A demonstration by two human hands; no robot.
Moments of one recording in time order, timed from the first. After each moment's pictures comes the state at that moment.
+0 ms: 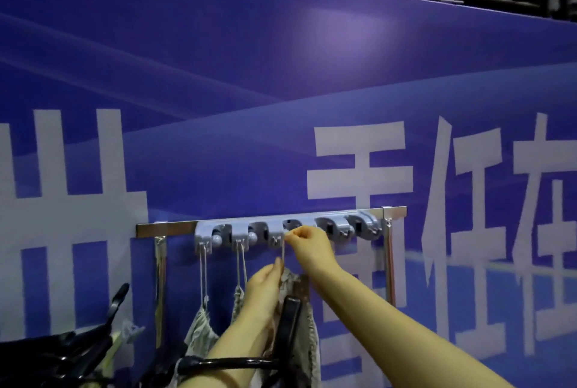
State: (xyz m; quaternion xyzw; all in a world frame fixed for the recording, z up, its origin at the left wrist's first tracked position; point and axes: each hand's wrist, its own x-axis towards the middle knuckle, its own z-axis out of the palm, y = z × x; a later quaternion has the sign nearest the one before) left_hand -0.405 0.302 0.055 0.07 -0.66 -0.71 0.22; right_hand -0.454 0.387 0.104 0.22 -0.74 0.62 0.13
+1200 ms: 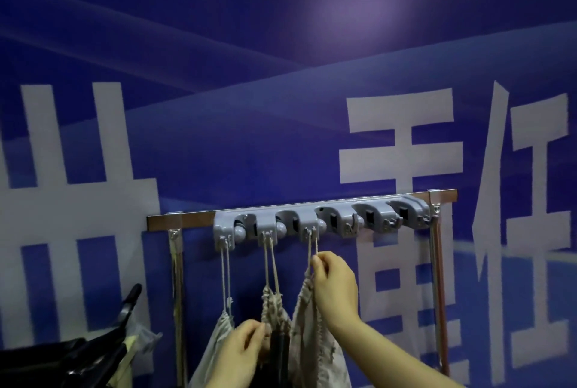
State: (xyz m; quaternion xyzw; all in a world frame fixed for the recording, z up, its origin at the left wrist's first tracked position) left_hand -0.412 0.196 -0.024 0.13 -0.83 -0.48 0.25; right_hand -0.506 0.330 0.012 0.16 -0.77 0.57 0.23
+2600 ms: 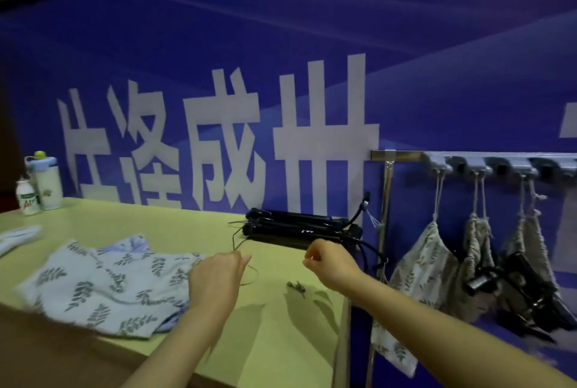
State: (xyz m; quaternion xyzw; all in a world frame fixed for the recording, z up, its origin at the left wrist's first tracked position) left_hand -0.014 0.010 -0.017 0.38 -0.86 0.16 0.31; right_hand -0.177 0.134 0.001 0.48 -0.82 0.32 -0.02
